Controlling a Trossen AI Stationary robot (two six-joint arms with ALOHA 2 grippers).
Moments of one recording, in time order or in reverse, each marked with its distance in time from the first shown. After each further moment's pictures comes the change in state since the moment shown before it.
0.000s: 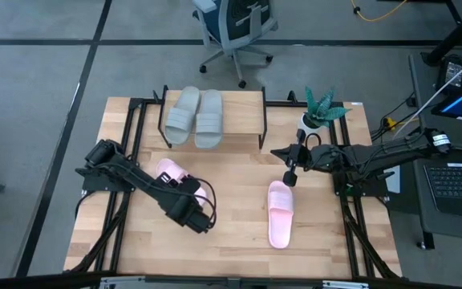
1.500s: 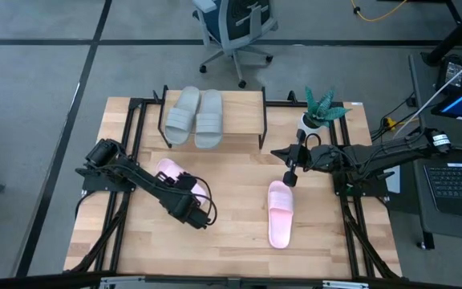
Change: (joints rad) left arm 0.023 0.000 -0.144 0.060 -0.016 -0.093; right arm 0.000 0.000 0.000 -0.016 -0.001 0.004
